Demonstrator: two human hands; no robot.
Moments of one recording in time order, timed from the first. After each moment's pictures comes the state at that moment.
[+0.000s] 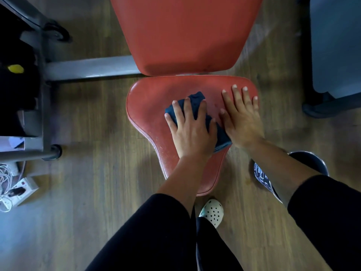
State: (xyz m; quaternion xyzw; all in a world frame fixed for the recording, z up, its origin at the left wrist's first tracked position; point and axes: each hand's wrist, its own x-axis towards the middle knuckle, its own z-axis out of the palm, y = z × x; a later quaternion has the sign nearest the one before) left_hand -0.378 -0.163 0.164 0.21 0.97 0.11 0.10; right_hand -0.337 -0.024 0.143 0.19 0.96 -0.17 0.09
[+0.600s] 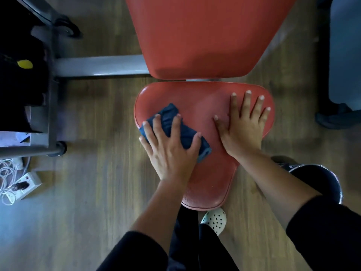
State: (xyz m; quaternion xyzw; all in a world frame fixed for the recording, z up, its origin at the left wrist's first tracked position) left_hand -0.389 -0.222 0.157 0.06 0.99 0.13 0.06; right_hand -0.366 -0.060 0.140 0.28 0.95 -0.10 0.10
